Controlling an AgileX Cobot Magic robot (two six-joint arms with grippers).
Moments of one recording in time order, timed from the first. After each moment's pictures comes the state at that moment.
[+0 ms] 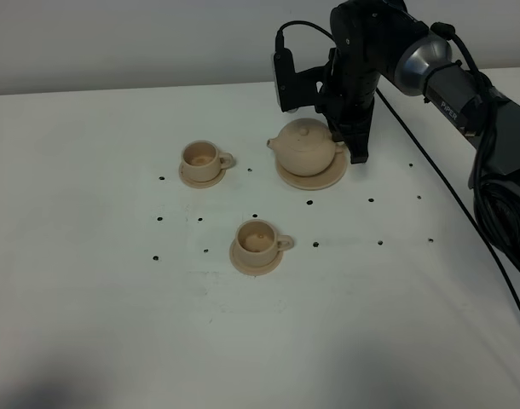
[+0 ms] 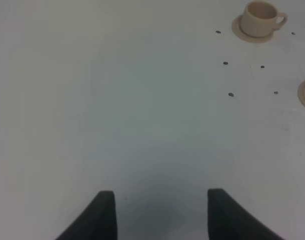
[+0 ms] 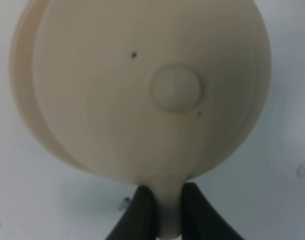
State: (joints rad) left arm 0.04 0.00 -0.50 -0.02 1.08 -0.02; right arm 0.56 2.53 -2.39 -0.08 1.23 -1.24
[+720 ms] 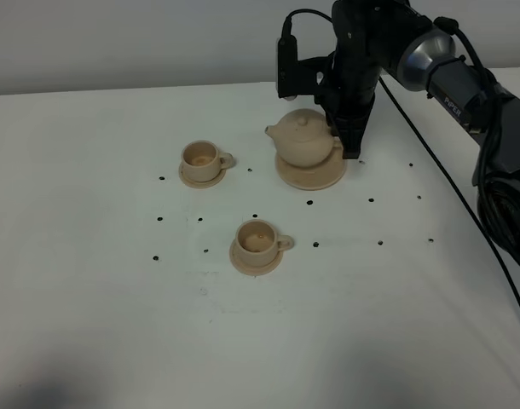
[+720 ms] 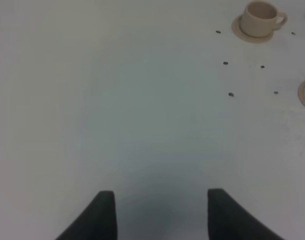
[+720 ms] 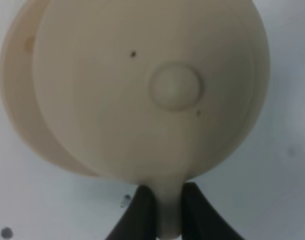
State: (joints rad) left arm 0.04 0.00 -0.50 -0.02 1.08 -0.02; right arm 0.56 2.51 -2.39 -0.08 1.23 -1.10
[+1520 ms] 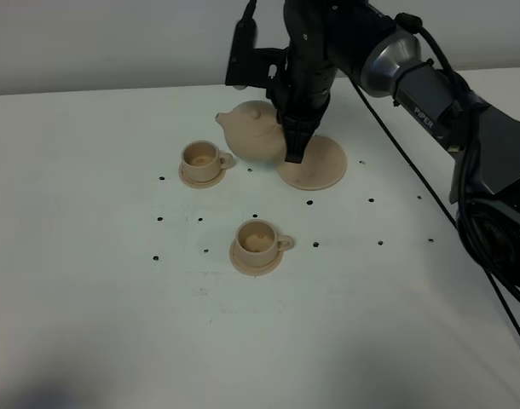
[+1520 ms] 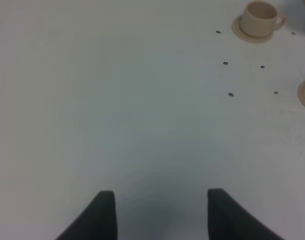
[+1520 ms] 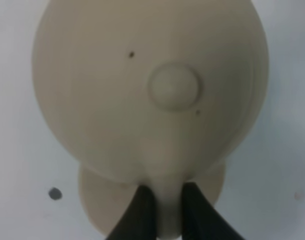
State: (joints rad) left arm 0.04 0.00 -0.50 -0.02 1.08 -0.02; right arm 0.69 2.47 -2.41 -0.09 1.23 -0.86
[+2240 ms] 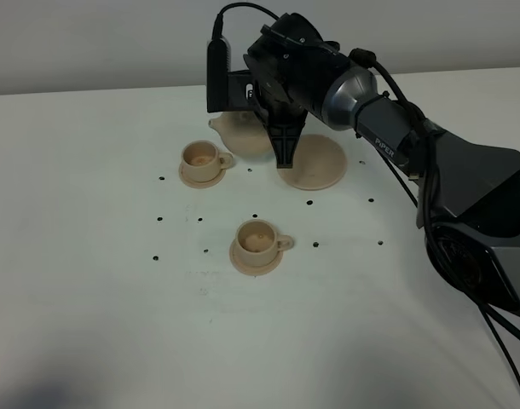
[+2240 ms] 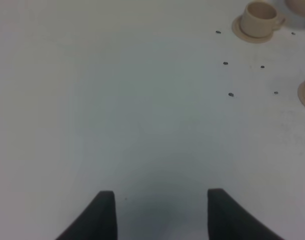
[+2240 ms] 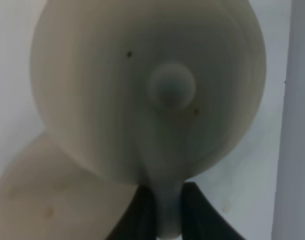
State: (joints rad) left arm 0.04 0.00 -0.50 -0.02 1.08 -0.02; right arm 0.77 2.53 -2.41 -0.36 1.09 -0.82
